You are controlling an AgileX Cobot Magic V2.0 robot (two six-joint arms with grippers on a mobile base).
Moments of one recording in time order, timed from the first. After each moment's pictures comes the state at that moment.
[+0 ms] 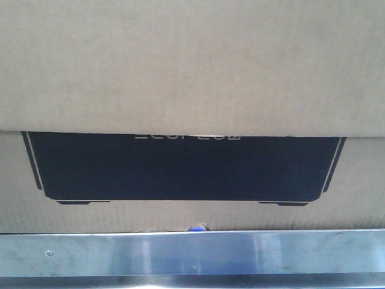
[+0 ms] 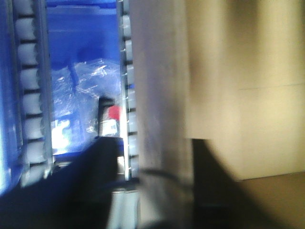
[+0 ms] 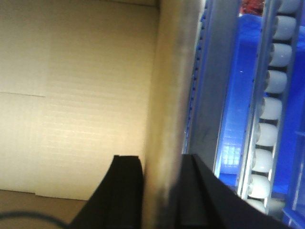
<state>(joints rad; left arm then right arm) -0.23 1.30 -1.42 -0.01 1.20 -0.10 0.04 1.32 -1.28 0.10 1.04 -0.06</state>
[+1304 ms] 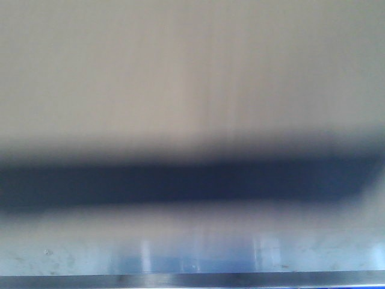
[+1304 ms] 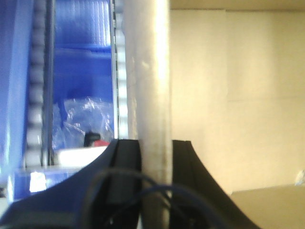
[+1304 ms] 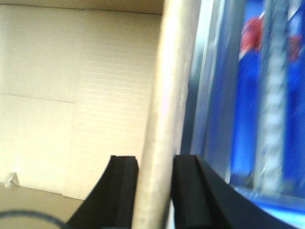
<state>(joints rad) -0.23 0.69 -1.06 -0.03 1.13 -0.12 0.04 0.73 -1.01 0.19 1.10 -0.06</state>
